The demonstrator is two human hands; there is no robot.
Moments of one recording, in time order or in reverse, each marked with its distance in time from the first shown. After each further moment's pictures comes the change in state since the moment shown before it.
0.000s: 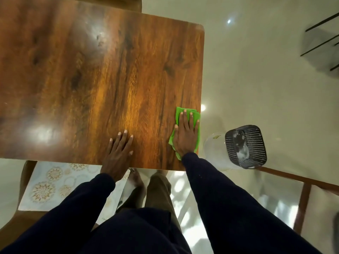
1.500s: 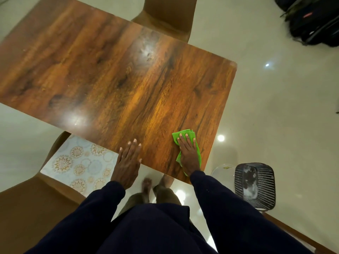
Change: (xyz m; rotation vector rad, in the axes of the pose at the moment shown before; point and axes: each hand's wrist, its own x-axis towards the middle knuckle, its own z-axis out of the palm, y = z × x) left_hand -0.061 0.058 -0.019 -0.079 0.150 -0.309; right_hand -0.019 0.008 0.004 0.133 -0.137 -0.552
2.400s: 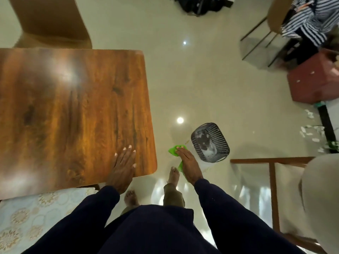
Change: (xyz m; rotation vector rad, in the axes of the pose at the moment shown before) left_hand 0.047 0.125 0.031 0.104 -0.278 0.498; right_hand -0.199 0.086 -0.072 0.121 0.144 0.437
